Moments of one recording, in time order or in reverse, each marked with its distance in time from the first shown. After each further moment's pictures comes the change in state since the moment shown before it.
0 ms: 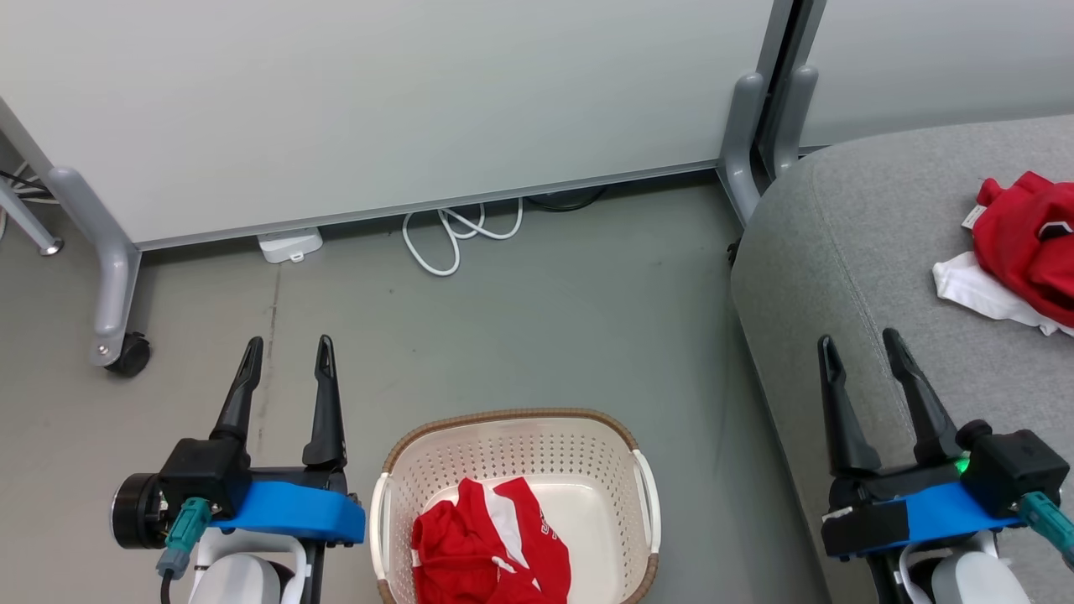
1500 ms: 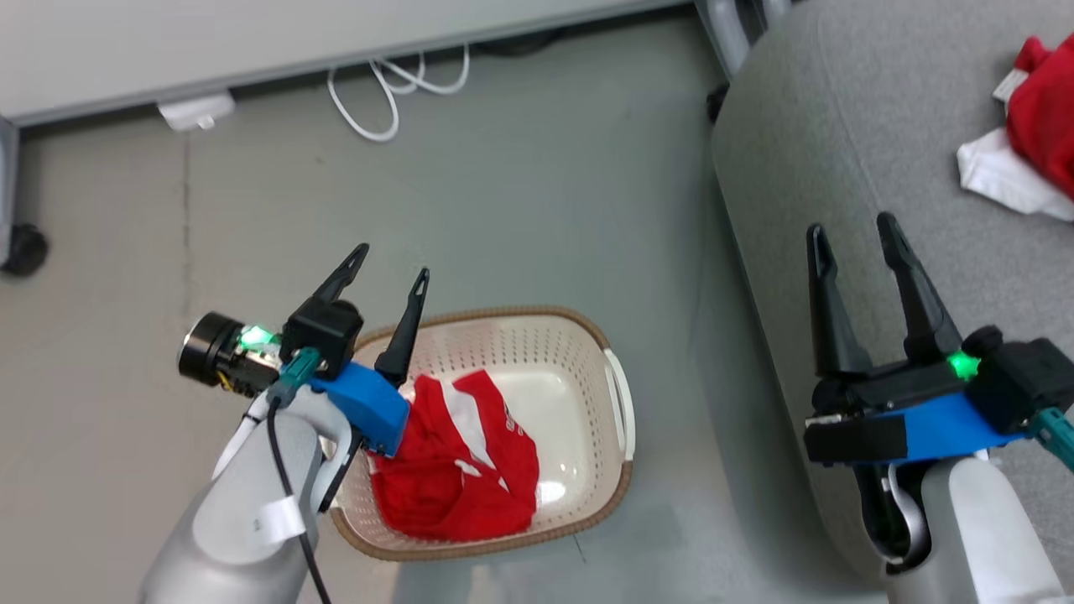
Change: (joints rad) left arm -0.405 0.110 -0.347 0.428 0.022 -0.052 -0.001; right arm -0.165 0.016 0.035 -0.032 0.009 0.000 0.000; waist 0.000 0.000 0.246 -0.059
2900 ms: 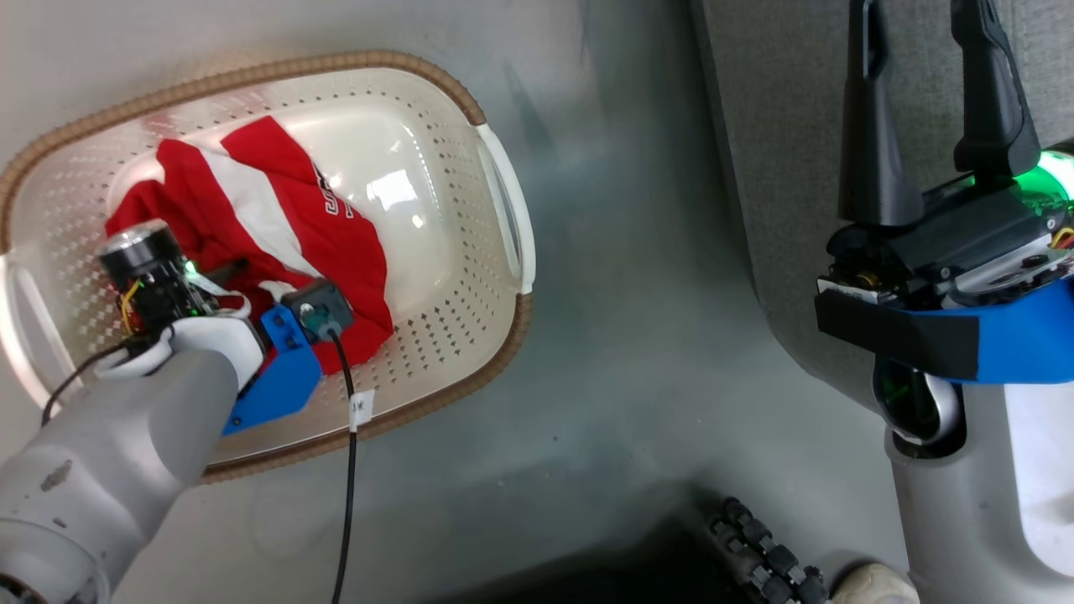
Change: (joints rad) left arm -0.437 0.208 -0.865 0.405 0.016 -0.001 0.385; right arm -0.274 0.006 0.064 -0.213 0.017 0.000 0.000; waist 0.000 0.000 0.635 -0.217
